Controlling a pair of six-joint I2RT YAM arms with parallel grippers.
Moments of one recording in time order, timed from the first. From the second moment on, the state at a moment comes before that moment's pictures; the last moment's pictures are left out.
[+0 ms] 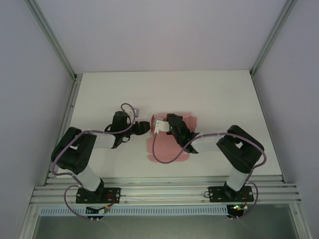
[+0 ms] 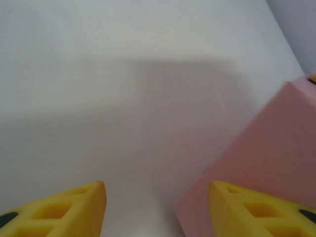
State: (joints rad) left arm -0.37 1.64 0.58 0.50 0.44 -0.44; right arm 0.84 1.72 0.74 0.58 0.46 -1.12
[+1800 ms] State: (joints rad) left arm -0.53 1.37 0.55 0.28 0.25 -0.25; right arm 0.82 1.62 0.79 0.20 0.40 -0.98
